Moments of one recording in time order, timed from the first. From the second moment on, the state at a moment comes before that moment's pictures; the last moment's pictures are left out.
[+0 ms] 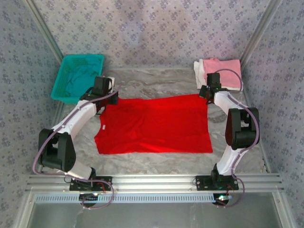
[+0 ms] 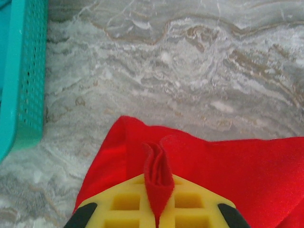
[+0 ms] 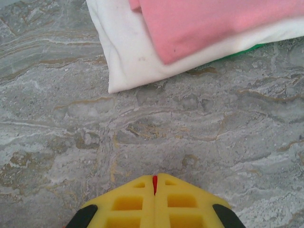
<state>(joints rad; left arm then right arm) -0.28 1.49 1.14 -0.46 -0.08 -0.14 0.05 1.79 1.23 -0.29 0.14 0.33</state>
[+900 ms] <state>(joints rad) -0.34 1.30 0.94 -0.64 -0.08 -0.25 0.07 1.60 1.03 -0.35 0.16 0.40</state>
